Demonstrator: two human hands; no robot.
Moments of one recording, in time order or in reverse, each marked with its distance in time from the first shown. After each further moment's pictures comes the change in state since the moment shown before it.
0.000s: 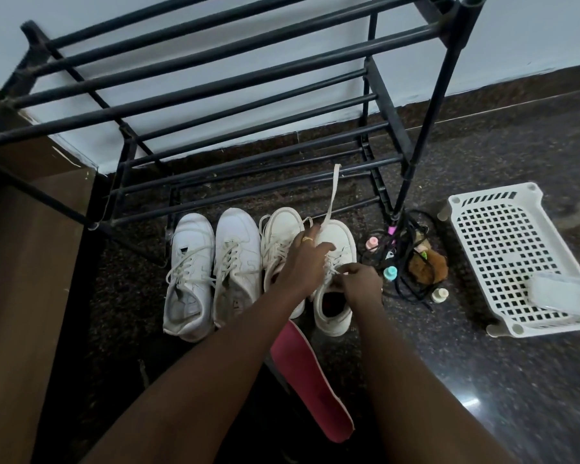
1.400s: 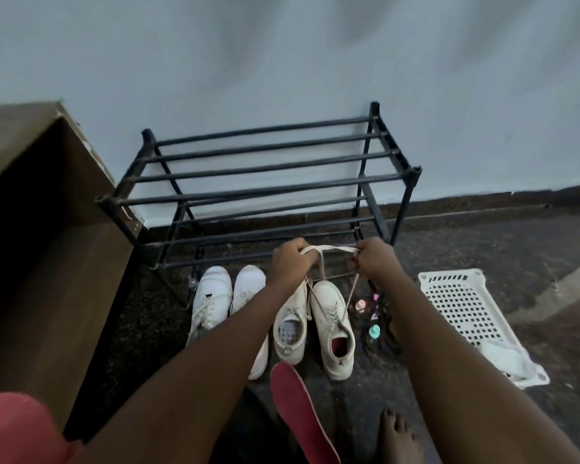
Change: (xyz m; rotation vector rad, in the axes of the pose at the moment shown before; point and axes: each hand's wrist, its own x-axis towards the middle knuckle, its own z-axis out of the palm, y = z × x) left_hand -0.053 0.045 -0.168 -0.620 0.305 -0.254; right_hand -0.064 -0.154 -0.107 -0.304 -0.020 -0.410
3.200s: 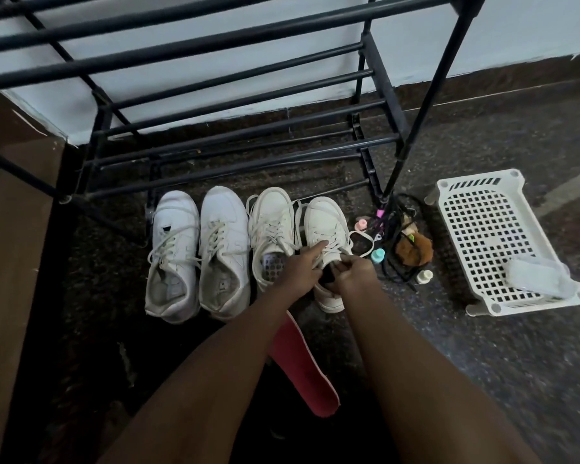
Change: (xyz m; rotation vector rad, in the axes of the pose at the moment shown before) left_hand 0.002 -0.159 0.141 0.216 -0.481 -0.085; right_hand 0.017 0.140 0.164 1.351 0.150 0.939
